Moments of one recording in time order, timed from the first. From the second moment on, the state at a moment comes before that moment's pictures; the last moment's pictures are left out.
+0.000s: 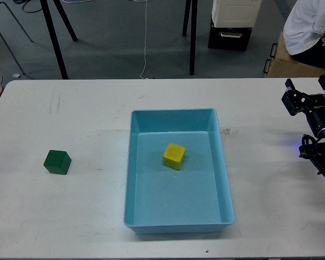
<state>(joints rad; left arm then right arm) -0.07 0.69 -1.46 -1.30 -0.56 -0.24 -0.12 0.44 -0.27 1.25 0.71 0.71 0.49 -0.21</state>
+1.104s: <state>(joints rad) -0.10 1.27 -1.19 -1.74 1.57 -0.31 -0.06 0.42 -0.28 1.25 0.73 0.69 0.49 -0.21</state>
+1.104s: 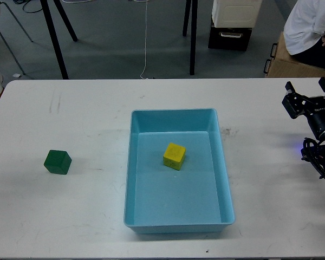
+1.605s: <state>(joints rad) -0.17 1.06 -1.13 -1.76 1.77 -0.49 0.08 0.42 -0.28 1.25 0.73 0.66 0.49 -0.21</state>
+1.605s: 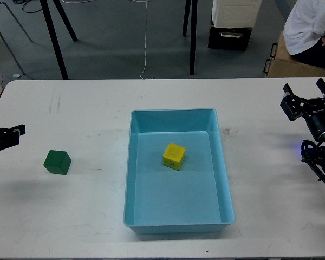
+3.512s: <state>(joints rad) -0.24 0.70 -0.92 -1.53 2.03 -0.49 0.20 0.38 -0.32 1.25 0.76 0.66 0.49 -0.21</state>
